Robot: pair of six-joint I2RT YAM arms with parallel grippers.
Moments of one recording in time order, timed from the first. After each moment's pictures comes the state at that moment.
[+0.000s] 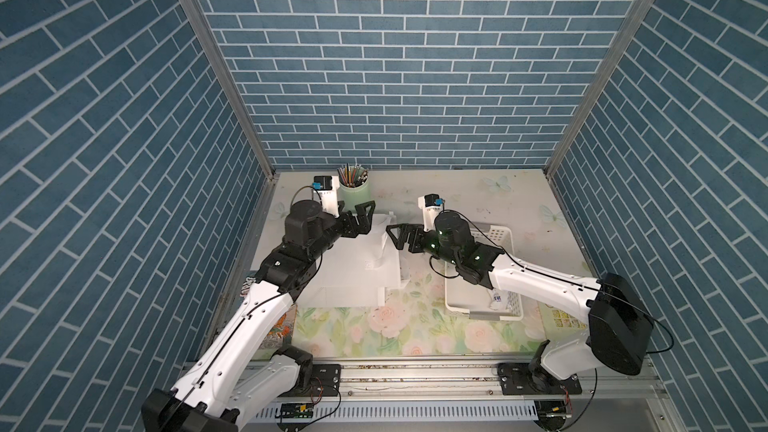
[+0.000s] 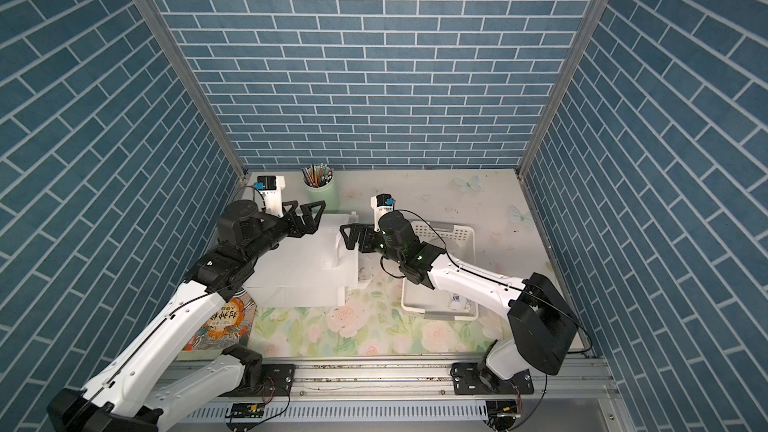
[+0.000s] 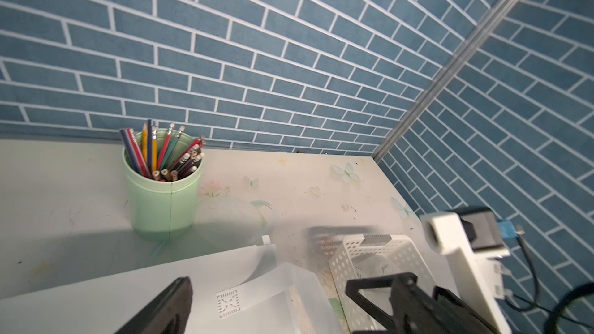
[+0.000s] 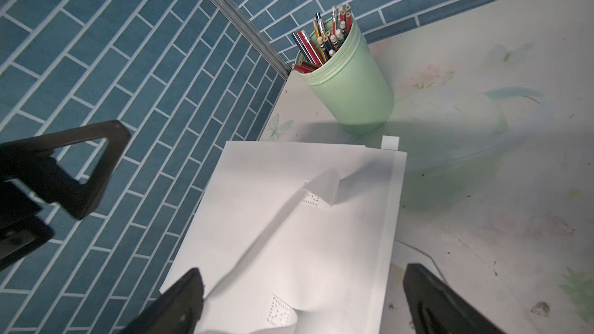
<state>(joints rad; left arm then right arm) -0.44 0.98 0.96 -0.24 0.05 -0.36 0.92 1.50 1.01 0.14 -0.02 0.71</state>
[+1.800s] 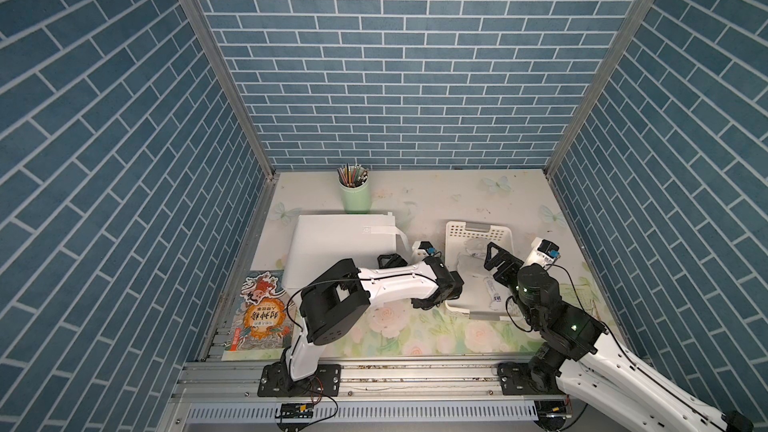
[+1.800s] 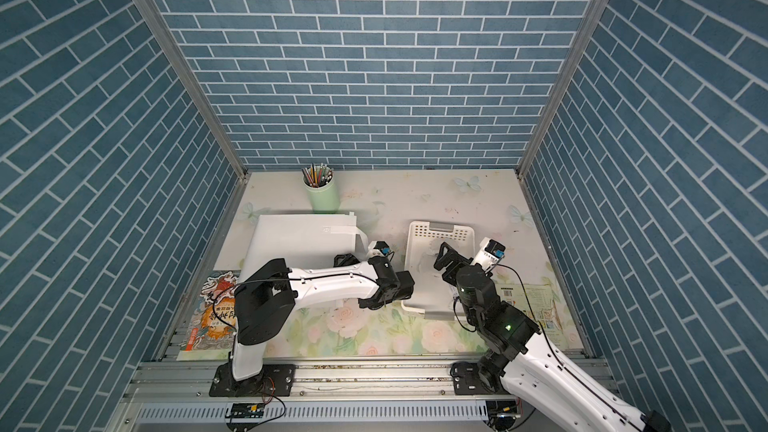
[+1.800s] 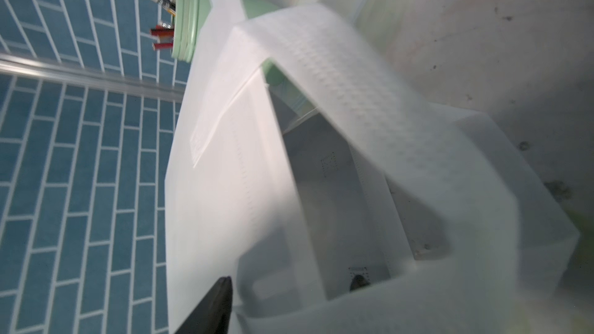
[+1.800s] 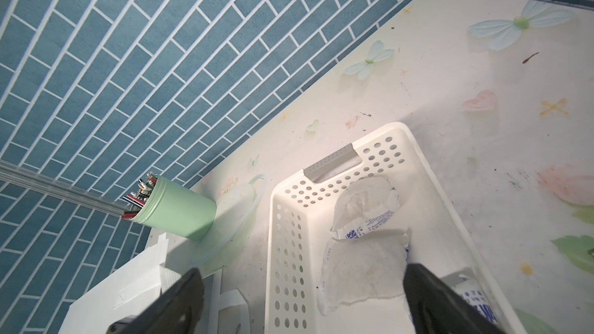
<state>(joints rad) -1.15 1.99 1.44 -1.38 -1.03 -0.74 0.80 0.58 0.49 -0.32 0.59 0.92</state>
